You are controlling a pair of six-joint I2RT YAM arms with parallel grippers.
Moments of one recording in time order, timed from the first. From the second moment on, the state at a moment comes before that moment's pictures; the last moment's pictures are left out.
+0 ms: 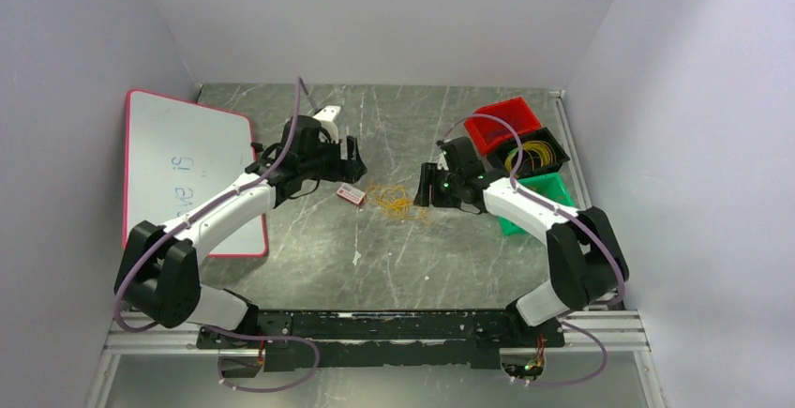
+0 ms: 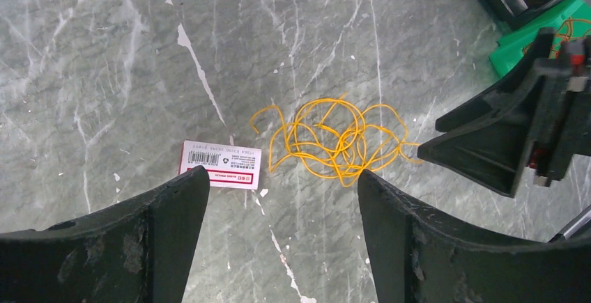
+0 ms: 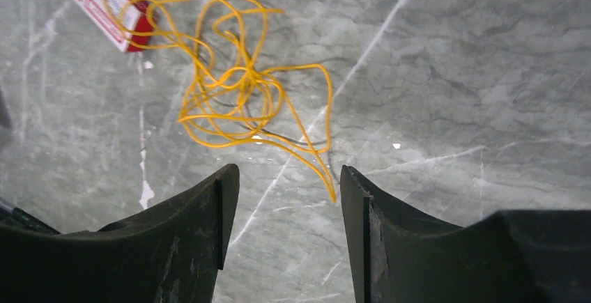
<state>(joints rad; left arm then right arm) -0.49 1.41 0.98 -0.14 0.14 -0.33 0.48 1.49 0.90 -0.28 -0.17 0.44</state>
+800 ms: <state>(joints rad) -0.49 1.40 0.98 -0.13 0.15 -0.33 0.48 1.60 0.89 -0.33 -0.16 0.39</state>
